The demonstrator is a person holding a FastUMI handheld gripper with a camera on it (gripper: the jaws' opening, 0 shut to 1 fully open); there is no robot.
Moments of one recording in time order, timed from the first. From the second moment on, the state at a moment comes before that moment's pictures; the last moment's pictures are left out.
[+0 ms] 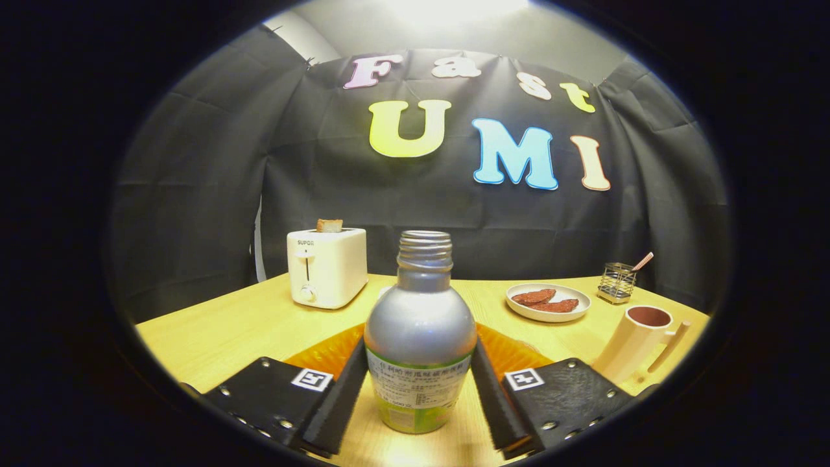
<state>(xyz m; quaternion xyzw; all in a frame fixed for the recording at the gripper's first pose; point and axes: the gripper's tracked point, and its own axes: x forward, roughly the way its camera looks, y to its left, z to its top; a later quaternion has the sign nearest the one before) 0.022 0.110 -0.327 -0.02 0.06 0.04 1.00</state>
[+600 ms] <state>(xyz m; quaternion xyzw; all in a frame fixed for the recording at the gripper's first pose) 0.028 0.065 -0.287 0.18 0.06 0.05 0.98</state>
